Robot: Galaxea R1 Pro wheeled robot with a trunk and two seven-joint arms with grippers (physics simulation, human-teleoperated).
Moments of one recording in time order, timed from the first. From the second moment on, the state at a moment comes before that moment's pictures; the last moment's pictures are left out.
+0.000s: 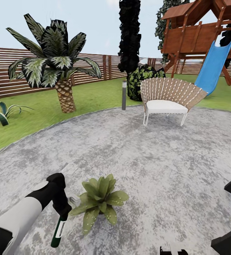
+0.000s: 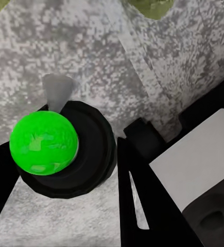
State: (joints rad) left arm -0.84 0.17 -0.35 -0.56 -0.96 0.93 -1.44; right arm -0.41 -0.02 0.19 -0.03 -0.08 -0.41 -0.25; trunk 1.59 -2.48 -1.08
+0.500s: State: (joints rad) left arm -0.83 0.07 -0.35 -0.55 -0.96 0.93 -1.44; right arm -0.41 -0.02 0.19 -0.03 -0.07 -0.41 -0.25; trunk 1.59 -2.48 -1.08
